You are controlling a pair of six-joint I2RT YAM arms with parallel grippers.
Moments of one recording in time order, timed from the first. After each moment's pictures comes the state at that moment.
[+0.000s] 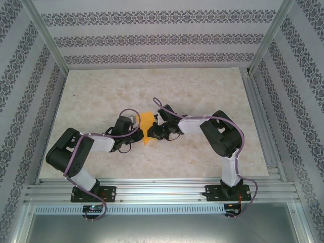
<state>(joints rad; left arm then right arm) -0.47 1.62 0.53 0.30 0.26 -0.74 0.70 2.00 1.10 -0.07 -0.58 0.84</state>
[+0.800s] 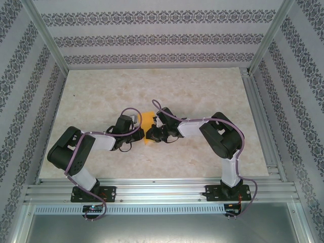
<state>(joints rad) -0.47 1.64 0.56 0.29 0.27 -0.70 0.73 1.99 1.06 0.01 -0.57 0.90</state>
